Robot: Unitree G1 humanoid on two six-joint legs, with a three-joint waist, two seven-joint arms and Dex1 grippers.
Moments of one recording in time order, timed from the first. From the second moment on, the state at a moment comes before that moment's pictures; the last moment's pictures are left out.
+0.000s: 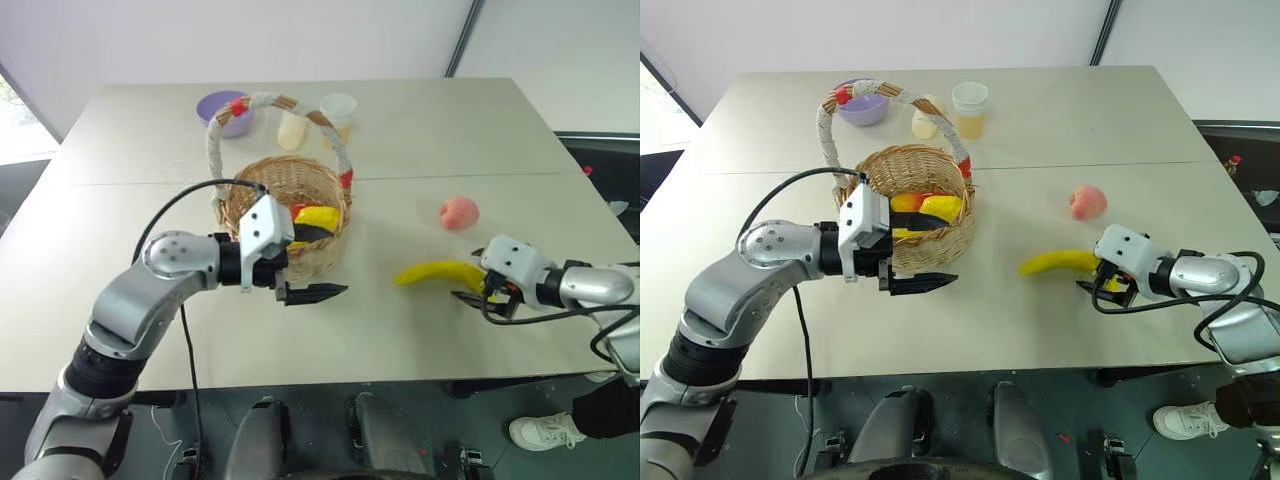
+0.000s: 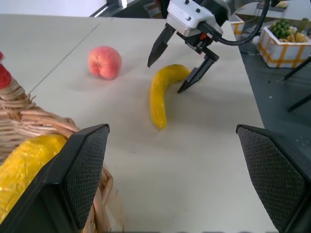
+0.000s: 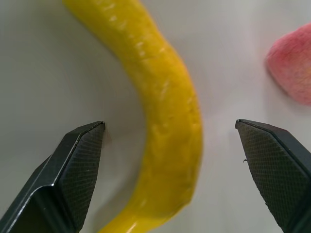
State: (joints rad) left arm -0.46 0.63 -0.17 -0.46 -0.52 0.64 -0.91; right arm -0.17 -1.01 0.01 -0.08 0.11 0.34 0.89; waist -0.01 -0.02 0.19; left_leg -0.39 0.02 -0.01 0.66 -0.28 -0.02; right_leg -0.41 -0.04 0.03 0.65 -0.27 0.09
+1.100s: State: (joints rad) left arm -0.09 0.72 0.33 -0.40 -0.62 0.53 -0.83; right arm -0.88 -0.38 0.38 -0.11 0.06 0.53 0.71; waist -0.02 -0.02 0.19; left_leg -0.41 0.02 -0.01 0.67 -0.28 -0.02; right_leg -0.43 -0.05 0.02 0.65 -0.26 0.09
